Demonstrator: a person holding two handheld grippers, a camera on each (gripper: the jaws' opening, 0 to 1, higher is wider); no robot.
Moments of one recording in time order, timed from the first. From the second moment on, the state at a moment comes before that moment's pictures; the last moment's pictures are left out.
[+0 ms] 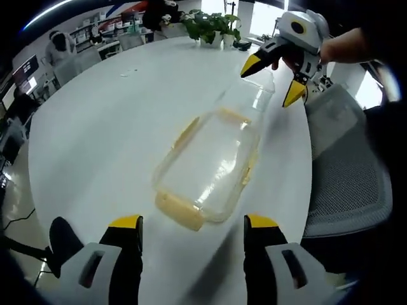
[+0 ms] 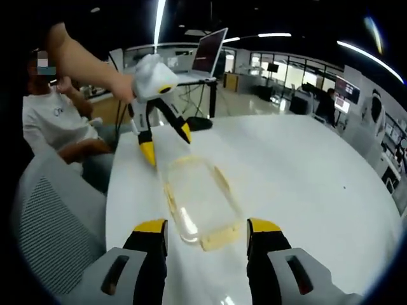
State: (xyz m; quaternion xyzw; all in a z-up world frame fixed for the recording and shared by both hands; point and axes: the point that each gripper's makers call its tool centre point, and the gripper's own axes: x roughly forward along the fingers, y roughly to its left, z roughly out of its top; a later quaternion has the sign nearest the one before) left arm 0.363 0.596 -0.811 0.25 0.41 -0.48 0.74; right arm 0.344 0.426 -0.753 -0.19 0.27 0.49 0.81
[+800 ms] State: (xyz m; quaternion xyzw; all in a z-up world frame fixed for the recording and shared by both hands) left arm 0.372 0.595 -0.820 0.30 0.41 -0.51 0.69; right arm 0.351 0.427 -0.775 -0.25 0.30 0.53 0.75
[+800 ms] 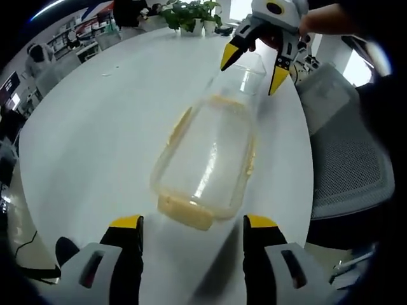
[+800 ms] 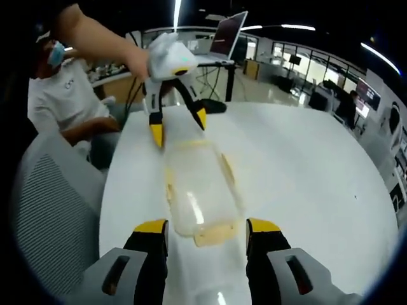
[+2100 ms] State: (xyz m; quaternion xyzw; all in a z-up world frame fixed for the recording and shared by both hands) left arm 0.378 0.588 -0.828 0.37 0.39 -0.57 0.63; right arm 0.356 0.420 -0.807 -0.32 0.34 0.56 0.68
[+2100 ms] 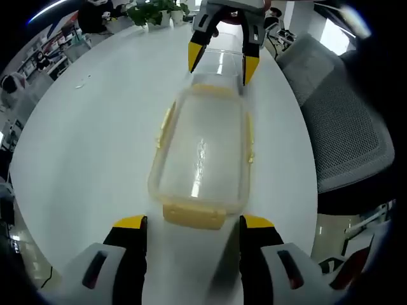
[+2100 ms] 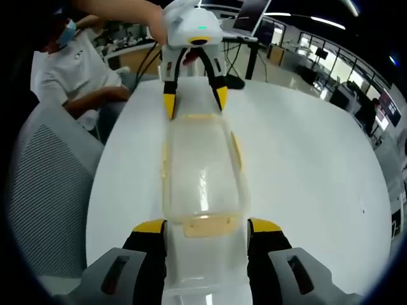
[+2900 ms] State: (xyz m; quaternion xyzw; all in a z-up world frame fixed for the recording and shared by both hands) left arm 0.379 0.587 -0.837 0.40 0.38 -0.59 0.59; right arm 0.363 0.419 -0.826 -0.35 0.36 0.56 0.65
